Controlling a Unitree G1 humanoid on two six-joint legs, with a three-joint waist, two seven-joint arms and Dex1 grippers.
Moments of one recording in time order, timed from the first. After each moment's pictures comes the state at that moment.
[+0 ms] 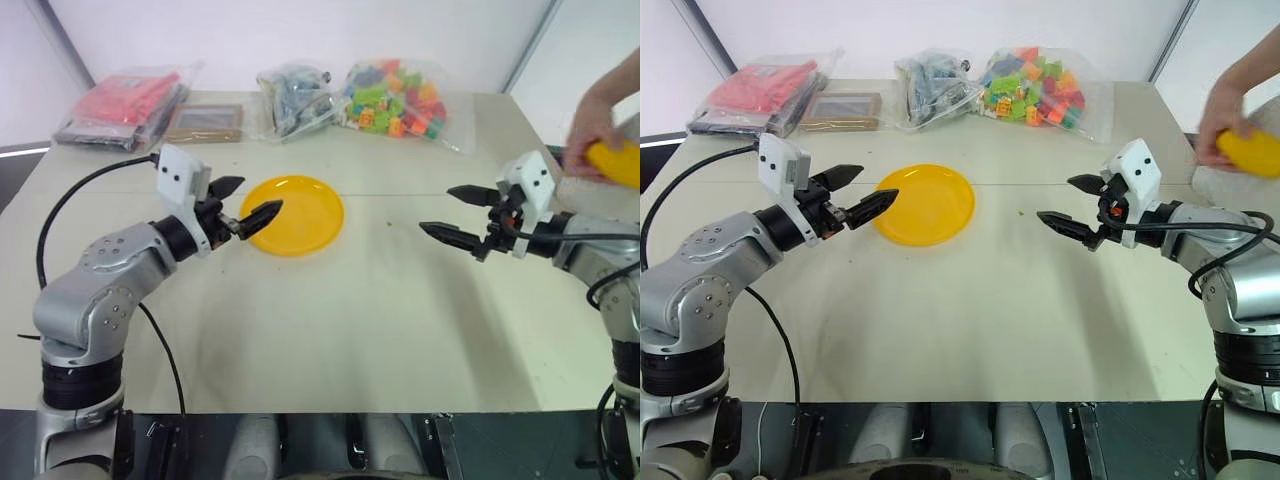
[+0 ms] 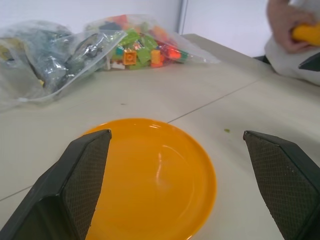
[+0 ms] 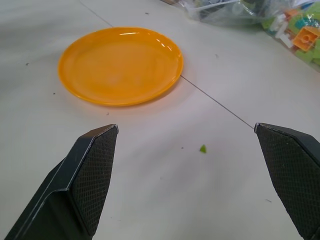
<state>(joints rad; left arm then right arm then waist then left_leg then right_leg) -0.42 0.55 0.20 -0.47 -0.68 0.88 -0.43 -0.42 -0.86 -0.17 -0.21 0.53 0.69 0.85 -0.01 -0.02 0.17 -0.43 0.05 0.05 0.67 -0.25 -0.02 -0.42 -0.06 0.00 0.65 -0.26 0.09</state>
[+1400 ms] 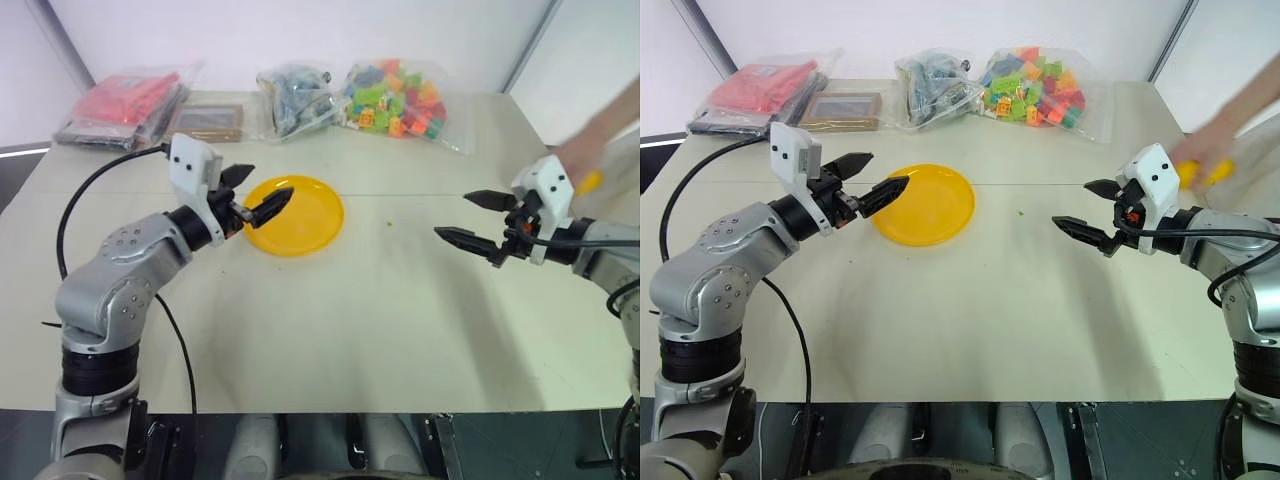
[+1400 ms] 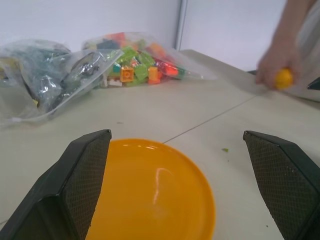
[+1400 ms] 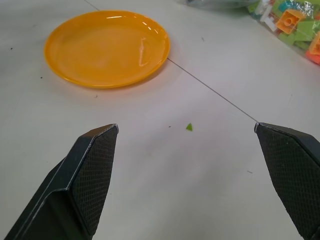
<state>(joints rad) -0.48 0.51 0.15 -0.42 -0.67 0.83 -0.41 -0.35 -0.90 -0.23 -0.24 0.53 0.71 0.84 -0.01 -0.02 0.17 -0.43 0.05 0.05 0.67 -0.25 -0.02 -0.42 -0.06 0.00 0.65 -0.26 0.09</state>
